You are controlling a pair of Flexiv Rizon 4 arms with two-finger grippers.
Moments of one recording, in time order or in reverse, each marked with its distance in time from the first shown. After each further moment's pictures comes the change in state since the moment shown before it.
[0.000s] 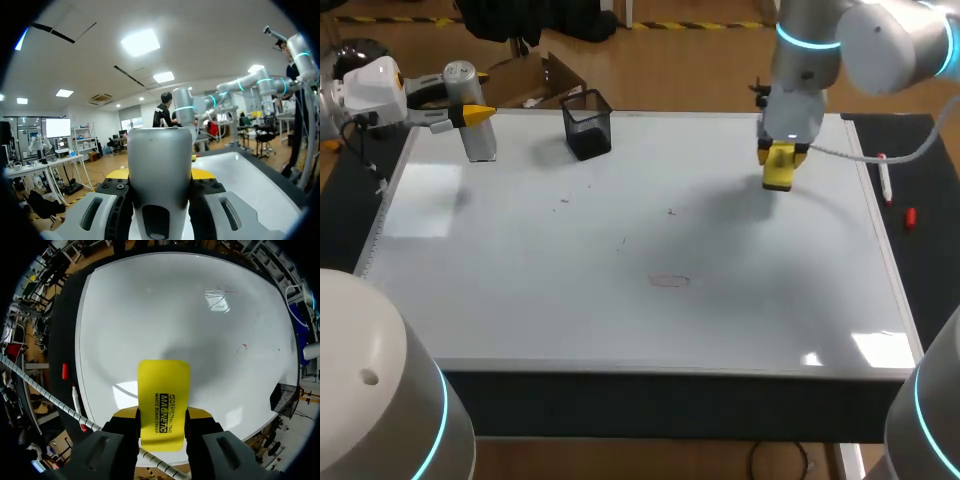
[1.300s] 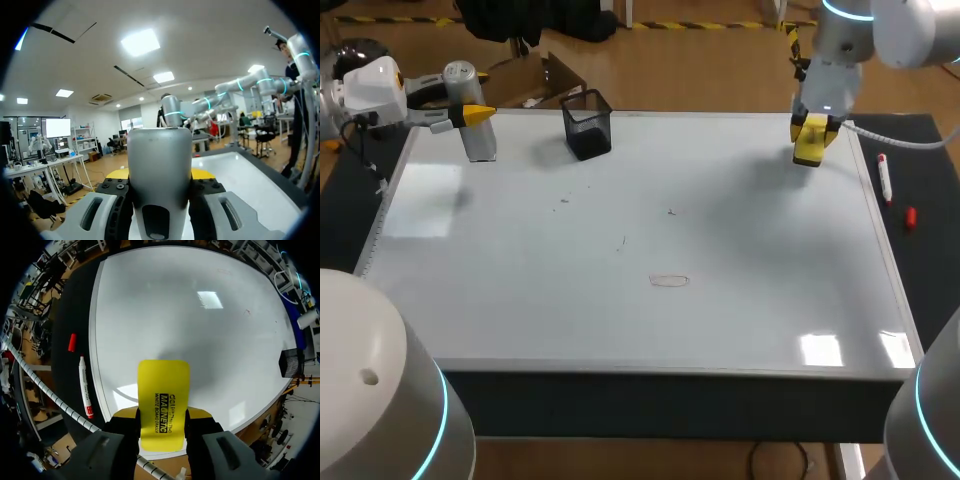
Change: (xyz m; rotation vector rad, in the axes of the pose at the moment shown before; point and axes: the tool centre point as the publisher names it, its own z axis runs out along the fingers) left arm 0.000 0.000 0.000 0.000 0.000 0.000; right arm 0.053 -0.081 0.010 -0.045 -0.031 0.070
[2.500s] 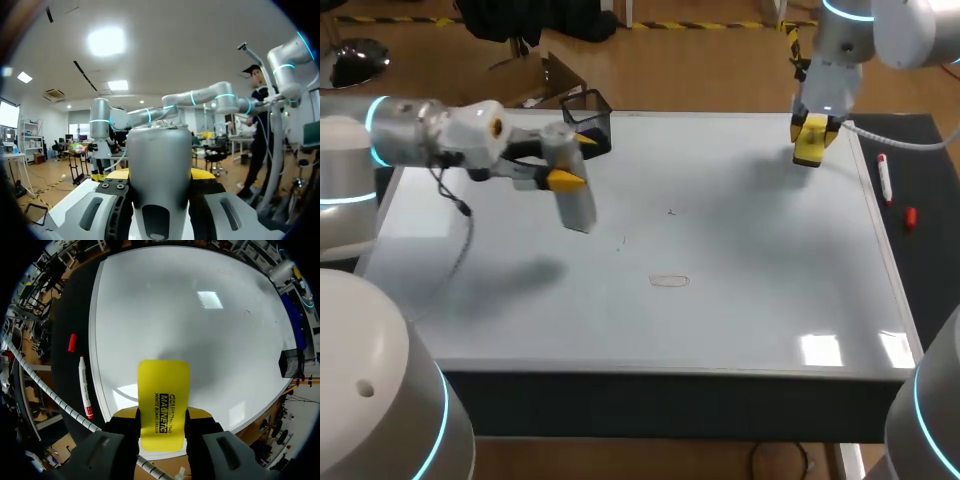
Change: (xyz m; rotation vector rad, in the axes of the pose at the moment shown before) left arm 0.196 -0.028 0.119 0.134 0.476 -0.138; right arm 0.000 0.000 0.000 0.000 -0.002 0.000
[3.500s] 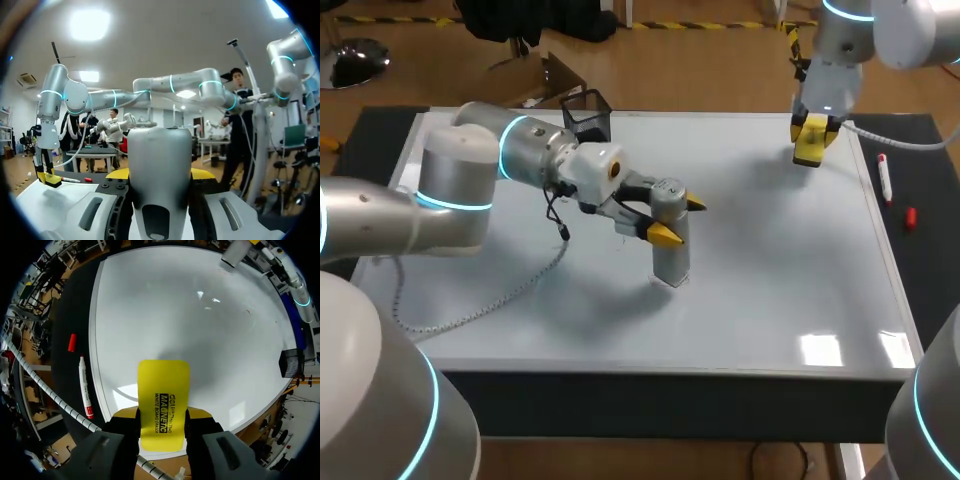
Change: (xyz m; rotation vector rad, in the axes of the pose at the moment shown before) left arm 0.042 0.065 0.149 0.011 0.312 -0.074; right arm 0.000 0.000 0.000 0.000 0.000 0.000
